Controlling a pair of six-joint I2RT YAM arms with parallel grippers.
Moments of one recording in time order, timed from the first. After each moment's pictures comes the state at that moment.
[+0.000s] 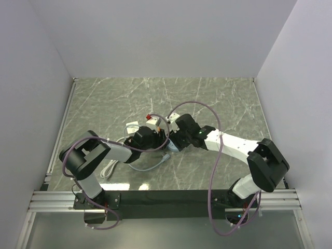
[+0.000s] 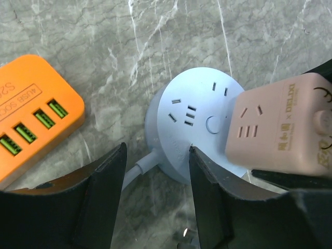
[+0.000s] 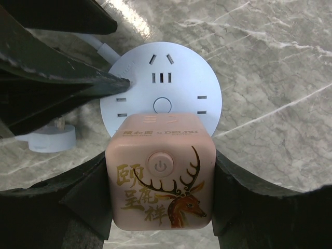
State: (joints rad) left arm -0.76 1.69 0.58 0.67 0.00 -0.47; right arm 0.76 1.50 0.90 -0.31 0.06 -0.06
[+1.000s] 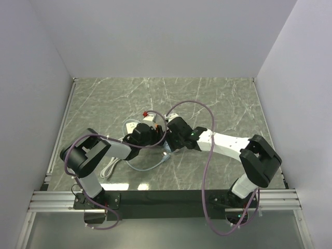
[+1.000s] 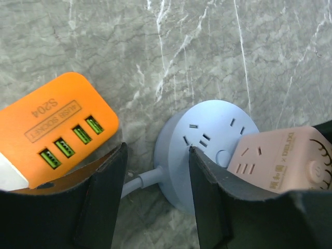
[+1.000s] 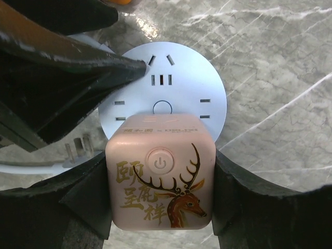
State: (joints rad) left arm -0.70 1.71 0.60 0.68 0.00 -0.49; right arm 0.84 1.58 0.95 -0.32 0.19 0.24
